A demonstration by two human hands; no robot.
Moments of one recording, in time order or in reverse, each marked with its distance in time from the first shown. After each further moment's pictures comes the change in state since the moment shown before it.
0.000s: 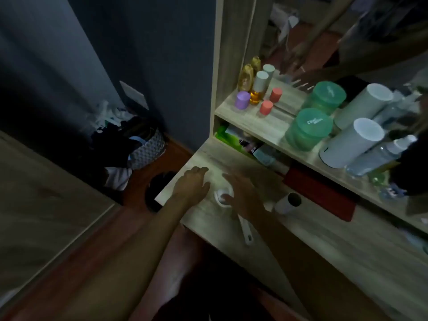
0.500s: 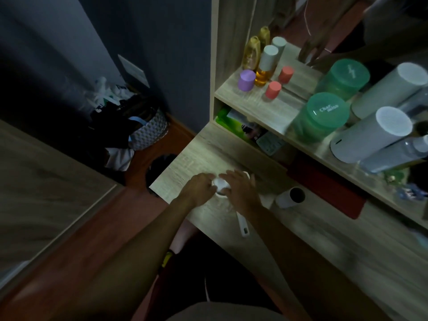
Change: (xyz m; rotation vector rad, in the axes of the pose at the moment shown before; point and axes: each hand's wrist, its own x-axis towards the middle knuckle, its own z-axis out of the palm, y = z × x) left_hand 0.007 0.008 0.050 -0.329 -0.156 -0.078; right_hand 0.005 0.013 0.007 -0.079 -0.138 0.033
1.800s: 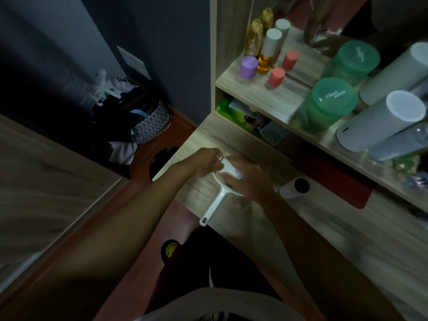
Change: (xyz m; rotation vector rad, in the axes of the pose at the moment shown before) left_hand 0.024 0.032 -0.050 0.041 -0.212 0.033; right_hand 0.000 0.005 -0.026 0.195 0.019 -0.022
